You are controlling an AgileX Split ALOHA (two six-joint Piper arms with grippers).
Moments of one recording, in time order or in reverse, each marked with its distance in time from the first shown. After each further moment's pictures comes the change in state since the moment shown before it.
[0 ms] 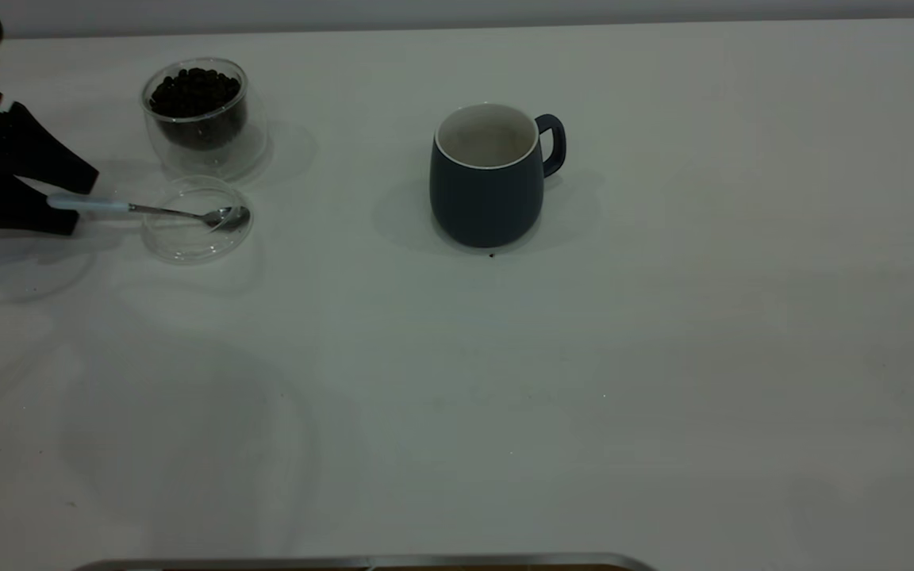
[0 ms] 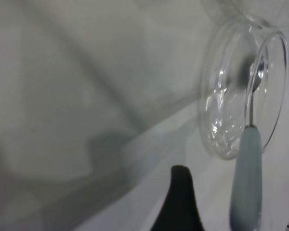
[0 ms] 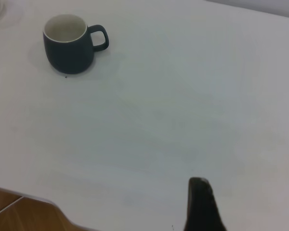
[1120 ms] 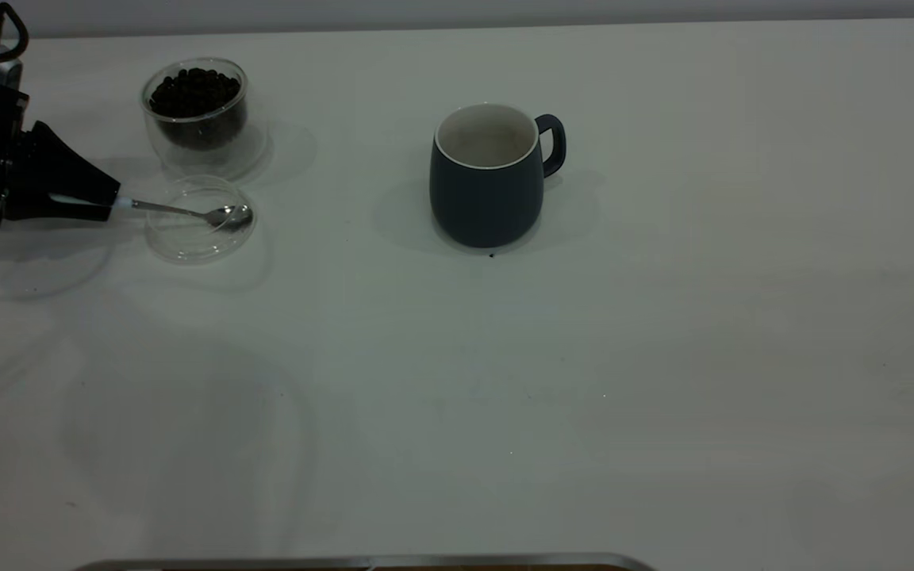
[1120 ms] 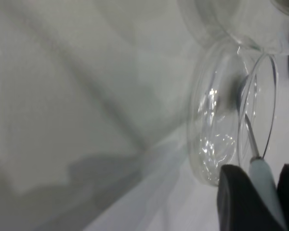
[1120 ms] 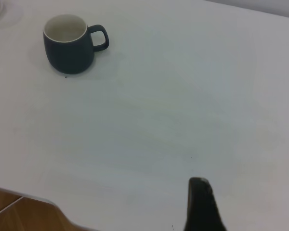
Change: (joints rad) left arm -0.019 0.032 -0.003 -0.076 -0.001 0.020; right arm 0.000 0.000 0.000 0.000 0.000 0.000
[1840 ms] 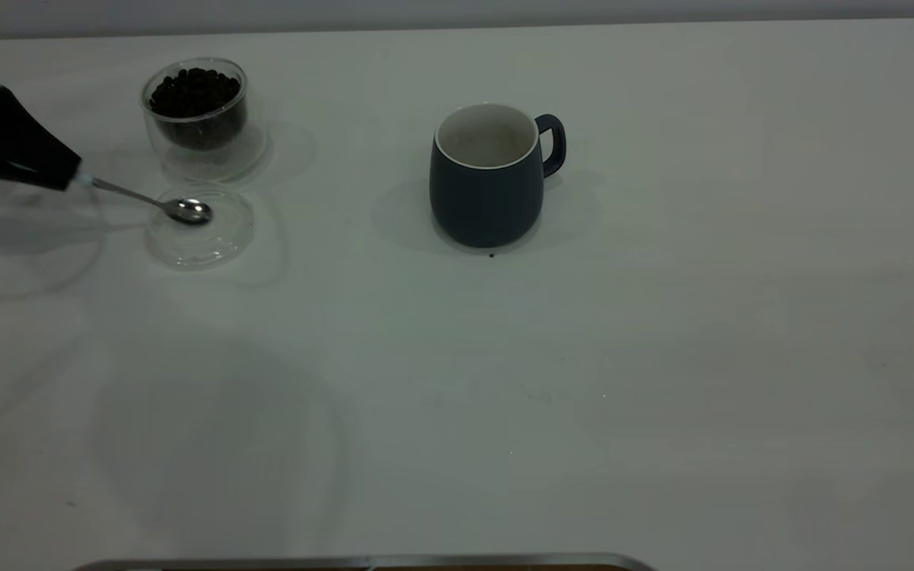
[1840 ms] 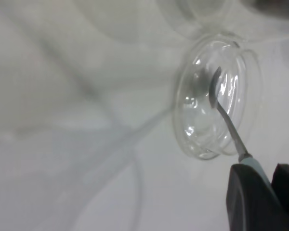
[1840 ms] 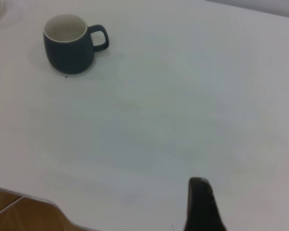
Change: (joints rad) left arm 0.000 -0.129 0.000 0.147 0.004 -0.084; right arm 0.000 0.000 0.000 0.000 0.000 0.000
